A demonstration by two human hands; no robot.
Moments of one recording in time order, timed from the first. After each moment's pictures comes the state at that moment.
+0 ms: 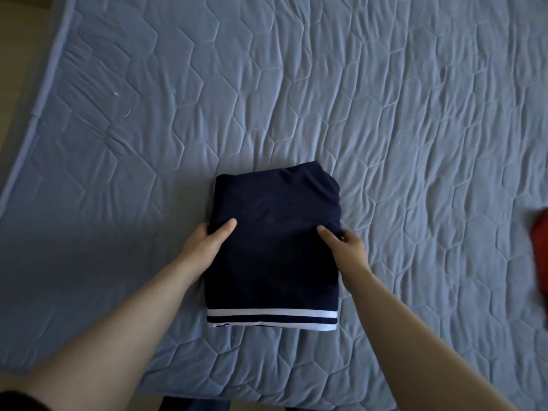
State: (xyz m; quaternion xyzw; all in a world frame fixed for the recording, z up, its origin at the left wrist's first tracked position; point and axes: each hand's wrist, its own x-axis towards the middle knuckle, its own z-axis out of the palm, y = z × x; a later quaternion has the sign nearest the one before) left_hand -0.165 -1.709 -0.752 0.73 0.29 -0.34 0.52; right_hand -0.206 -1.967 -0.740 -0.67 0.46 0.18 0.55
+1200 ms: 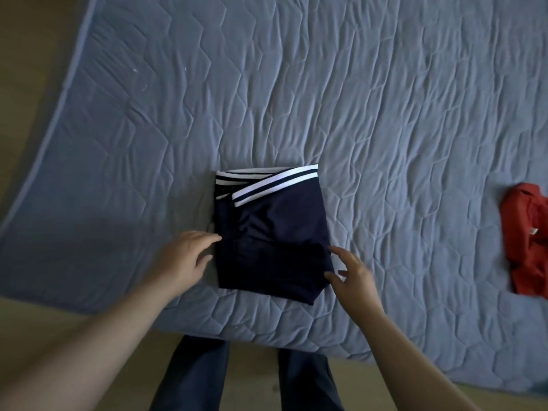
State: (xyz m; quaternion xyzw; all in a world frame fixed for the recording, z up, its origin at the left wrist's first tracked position) left_hand -0.273 -1.658 -0.703 0.92 -0.12 -0.27 0.27; right_hand -0.344 -1.986 -0.690 -0.87 0.20 0.24 0.38
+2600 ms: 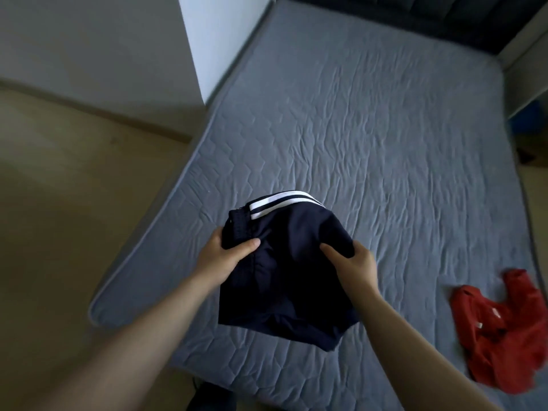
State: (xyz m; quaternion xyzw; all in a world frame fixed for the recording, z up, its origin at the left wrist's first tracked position) left_hand -0.197 -1.698 -0.488 0.75 0.21 -0.20 0.59; right_hand -0.219 -1.948 -0.478 -0.82 0.29 0.06 0.48
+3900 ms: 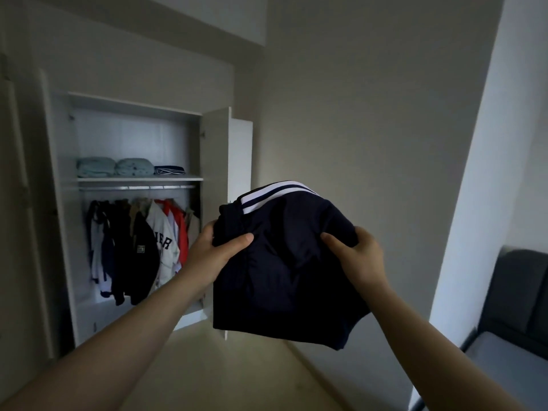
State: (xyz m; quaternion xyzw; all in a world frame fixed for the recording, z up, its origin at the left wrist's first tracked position) left_hand -0.328 -1.221 0.132 0.69 0.13 0.39 0.59; right_hand -0.166 -1.421 0.143 -0.72 -0.30 -0.11 0.62
